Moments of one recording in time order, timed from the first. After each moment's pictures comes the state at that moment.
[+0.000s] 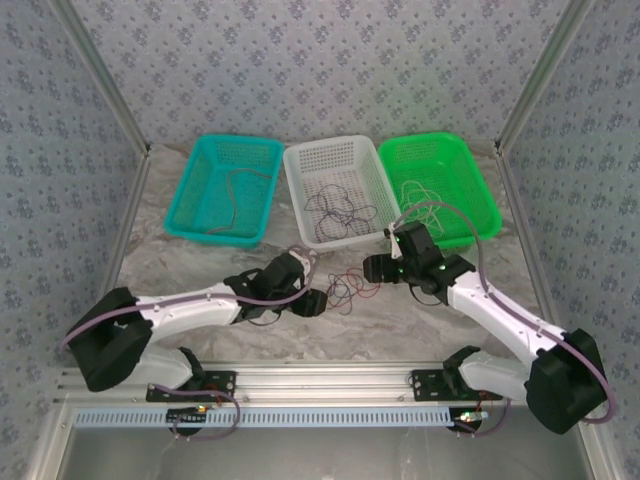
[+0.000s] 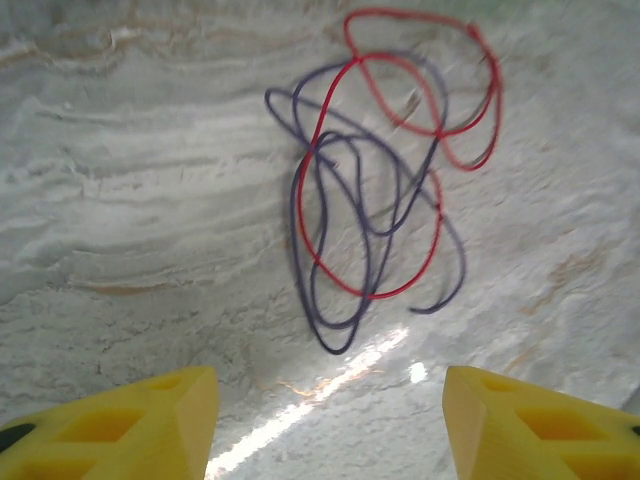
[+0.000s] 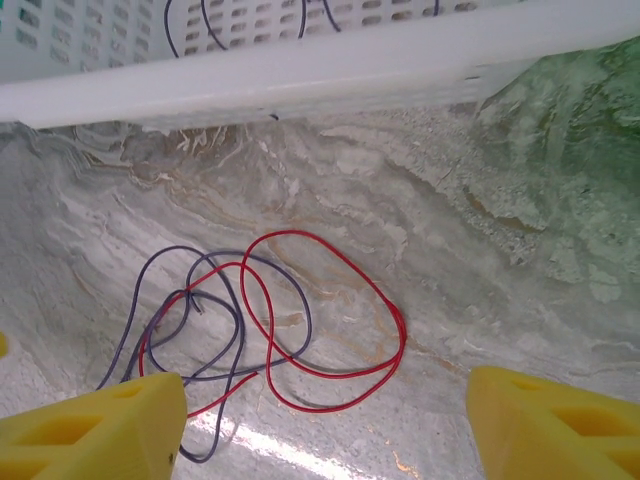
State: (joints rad) left arm -0.94 1.37 0.64 -0.14 0.10 -0.57; right arm 0.54 1.11 0.71 -0.48 -0.05 0.37
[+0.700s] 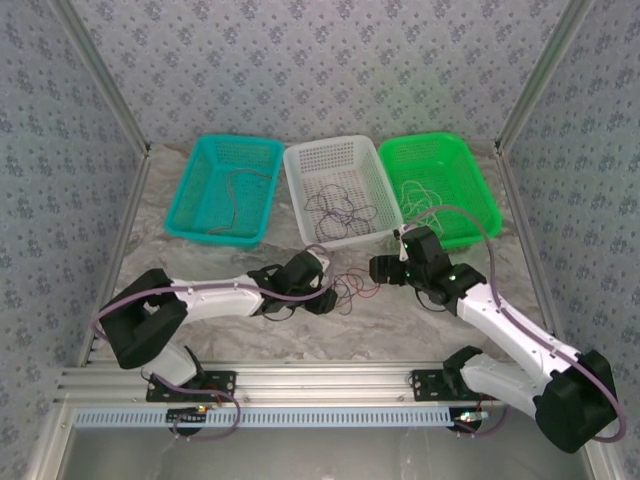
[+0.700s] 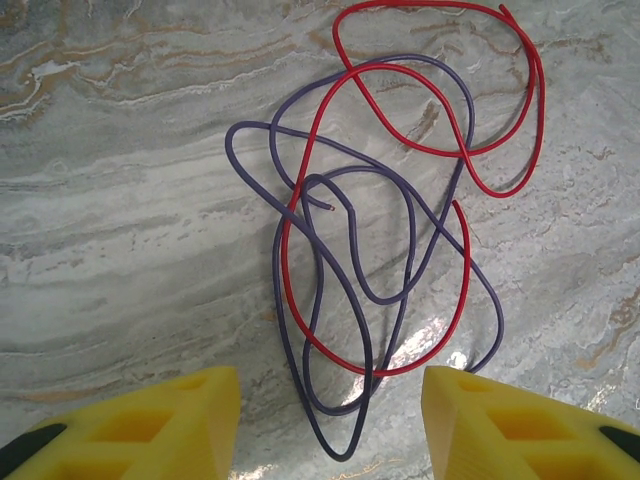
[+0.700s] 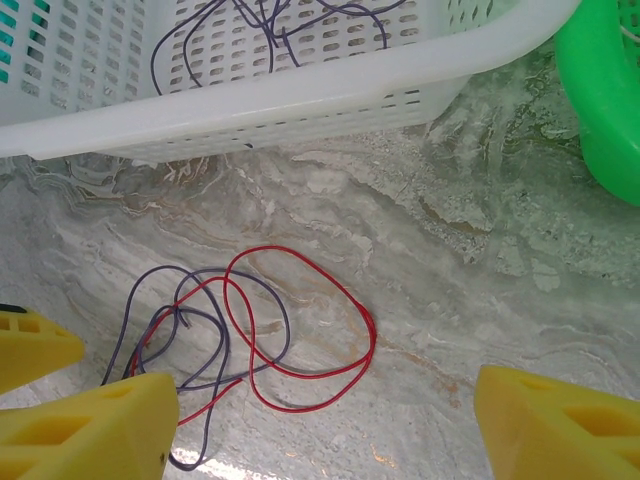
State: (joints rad) left arm -0.98 1.55 0.74 -0.10 0.05 -0.52; right arm 0.54 1.01 0.67 -0.49 0.01 0.40
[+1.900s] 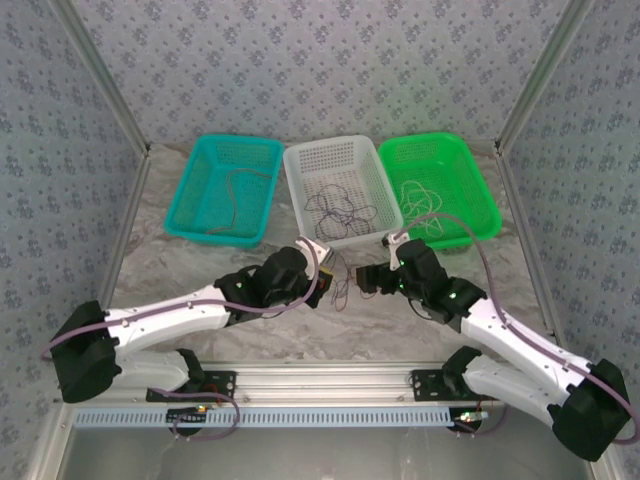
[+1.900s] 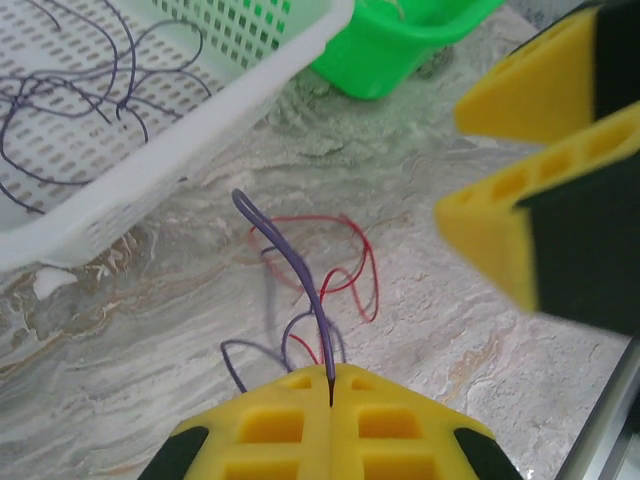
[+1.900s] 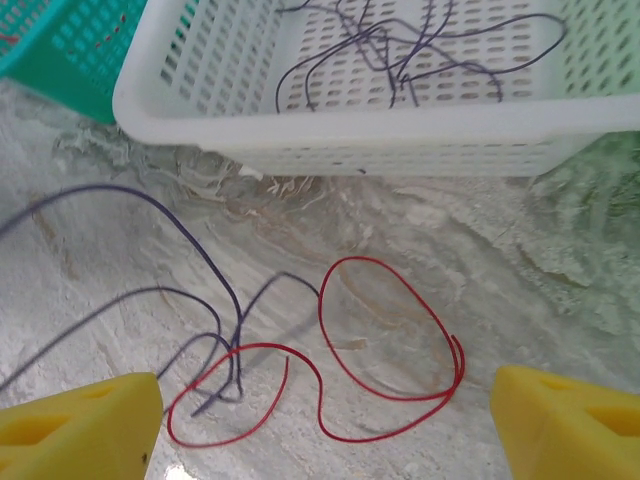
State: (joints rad) left arm -1.05 1.22 0.76 -0.12 -0.08 -0.36; right arm 0.70 0.92 0.60 -0.35 0.05 0.38
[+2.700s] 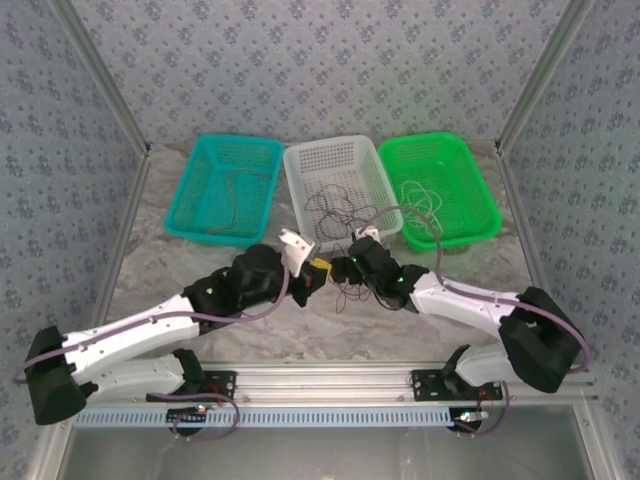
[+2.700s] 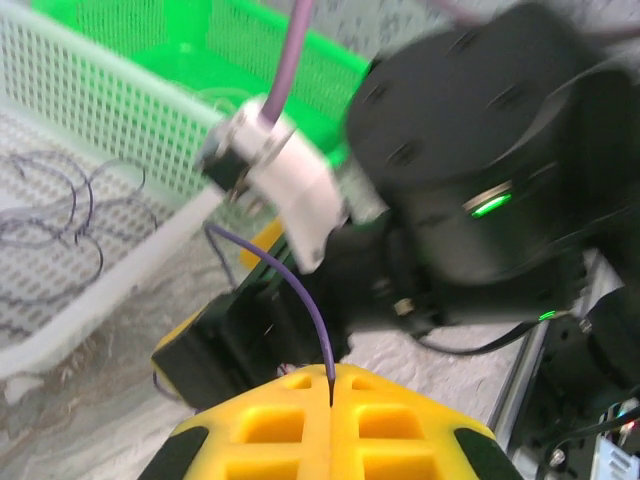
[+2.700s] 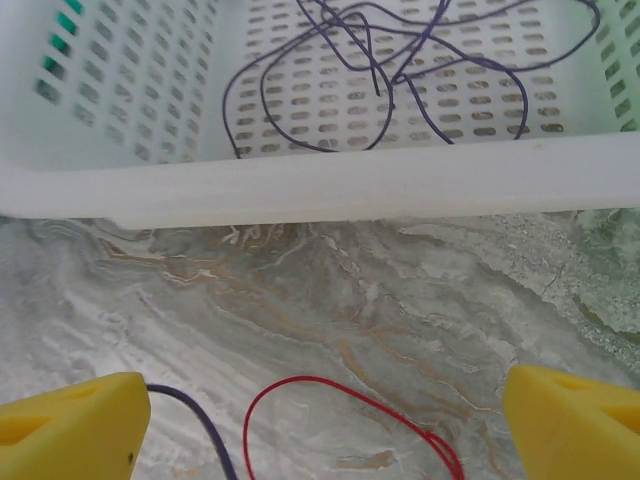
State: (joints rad) left arm -1.05 1.00 0.76 -0.08 0.01 -0.32; right arm 0.83 1.36 0.71 -0.14 0.31 0.53
